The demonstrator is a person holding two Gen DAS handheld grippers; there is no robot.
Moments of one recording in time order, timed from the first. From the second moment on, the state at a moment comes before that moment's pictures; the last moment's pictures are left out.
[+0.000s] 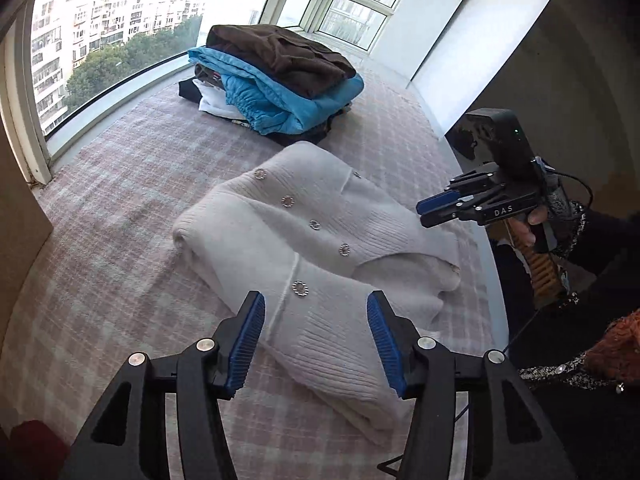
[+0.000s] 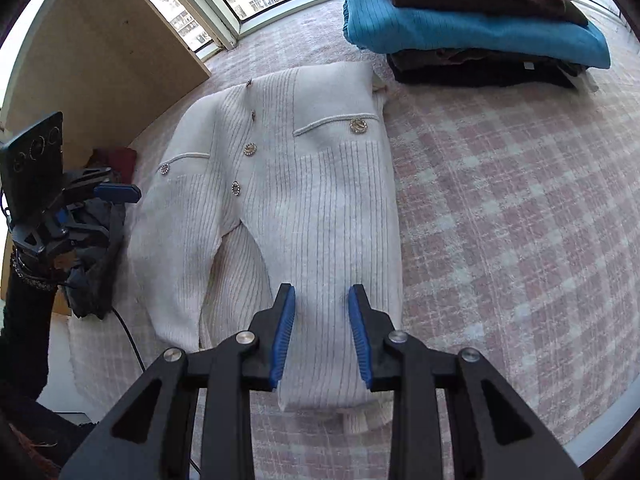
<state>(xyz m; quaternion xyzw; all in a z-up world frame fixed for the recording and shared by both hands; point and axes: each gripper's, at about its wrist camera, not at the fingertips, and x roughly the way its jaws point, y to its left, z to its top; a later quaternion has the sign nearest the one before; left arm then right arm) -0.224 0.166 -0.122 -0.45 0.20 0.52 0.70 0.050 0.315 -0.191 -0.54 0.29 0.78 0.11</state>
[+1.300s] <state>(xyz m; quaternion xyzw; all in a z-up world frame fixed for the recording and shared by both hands) -0.156 0.131 -0.189 -0.54 0.10 0.65 0.52 0.022 0.306 -0.215 -0.47 0.30 0.83 -0.02</state>
